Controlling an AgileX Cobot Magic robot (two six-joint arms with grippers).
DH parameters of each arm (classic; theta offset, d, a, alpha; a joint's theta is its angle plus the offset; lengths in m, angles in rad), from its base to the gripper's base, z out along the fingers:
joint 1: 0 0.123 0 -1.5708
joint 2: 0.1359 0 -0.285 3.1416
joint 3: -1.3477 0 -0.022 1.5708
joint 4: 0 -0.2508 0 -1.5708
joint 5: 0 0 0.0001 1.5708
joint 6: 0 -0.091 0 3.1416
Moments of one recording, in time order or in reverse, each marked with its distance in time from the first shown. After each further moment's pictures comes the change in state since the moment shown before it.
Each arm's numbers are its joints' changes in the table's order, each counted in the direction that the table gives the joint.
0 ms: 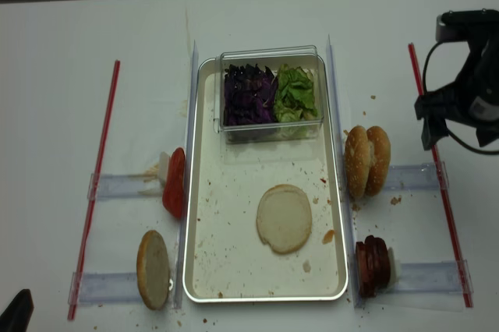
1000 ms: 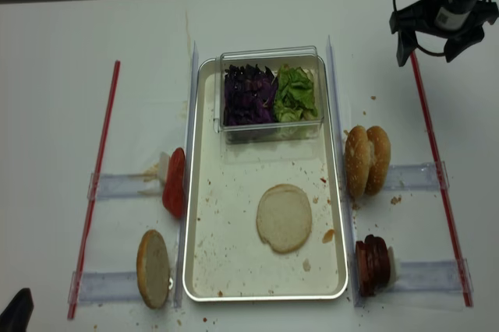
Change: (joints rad) left arm 0.000 0.000 0.000 0.000 0.000 0.000; right arm 0.000 0.400 0.588 -0.033 -0.136 0.044
